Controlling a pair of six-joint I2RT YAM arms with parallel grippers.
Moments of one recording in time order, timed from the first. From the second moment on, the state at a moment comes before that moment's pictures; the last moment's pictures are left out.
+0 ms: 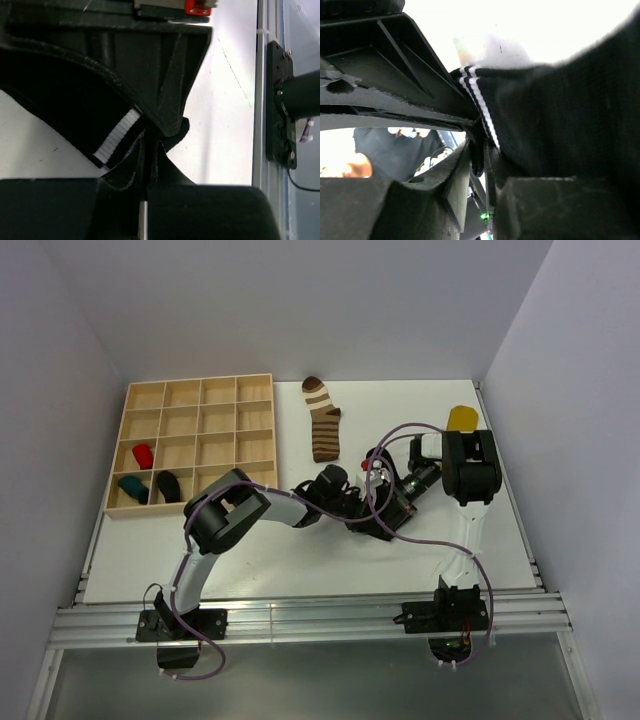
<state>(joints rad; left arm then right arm) -0.91 2.16 1.16 0.52 0.66 -0.32 0.01 2.26 1.33 -1.39 -0.83 -0.86</state>
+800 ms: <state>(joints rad) -0.91 2.03 1.22 0.03 0.46 -0.72 0.01 1.64 1.07 -0.87 -0.60 -0.58</state>
